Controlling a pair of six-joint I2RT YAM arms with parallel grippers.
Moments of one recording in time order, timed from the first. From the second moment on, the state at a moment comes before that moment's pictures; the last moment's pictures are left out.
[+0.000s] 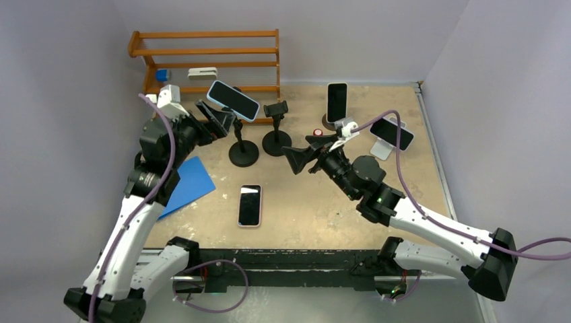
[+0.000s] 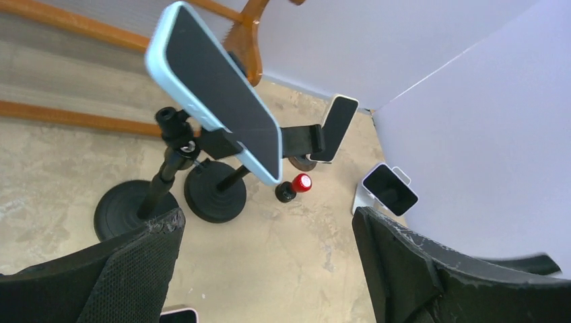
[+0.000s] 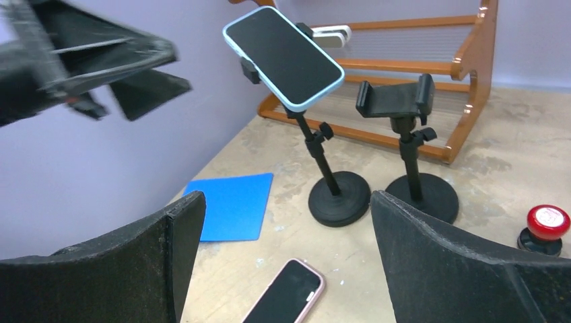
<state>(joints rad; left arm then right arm) -0.33 0.85 1.04 -0.30 -0.01 -0.61 0.93 1.00 0.76 0.34 0.26 0.38</state>
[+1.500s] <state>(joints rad) -0.01 1.11 0.88 0.07 0.46 -1.07 0.93 0.84 0.69 0.33 0.15 0.40</state>
